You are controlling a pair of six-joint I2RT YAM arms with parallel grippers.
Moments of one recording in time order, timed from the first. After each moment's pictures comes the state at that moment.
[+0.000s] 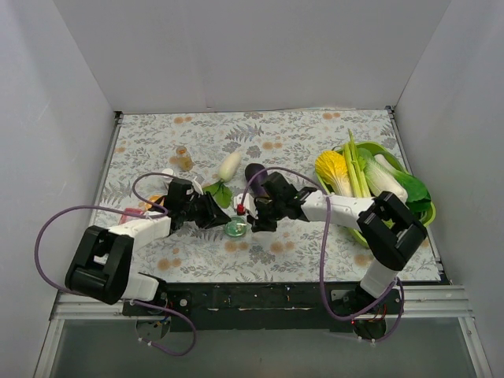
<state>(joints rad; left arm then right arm) -0.33 1.39 0.53 0.06 0.55 -0.82 0.85 1.71 0.97 -0.20 -0.56 -0.62</state>
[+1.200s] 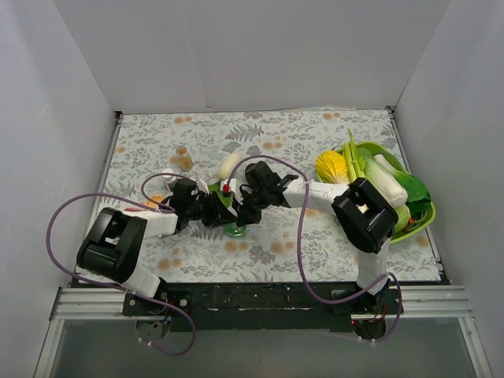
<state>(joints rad) -0.35 1.52 0.52 0.27 0.61 -0.81 0.84 1.92 1.22 -0.25 -0.67 -0.41</state>
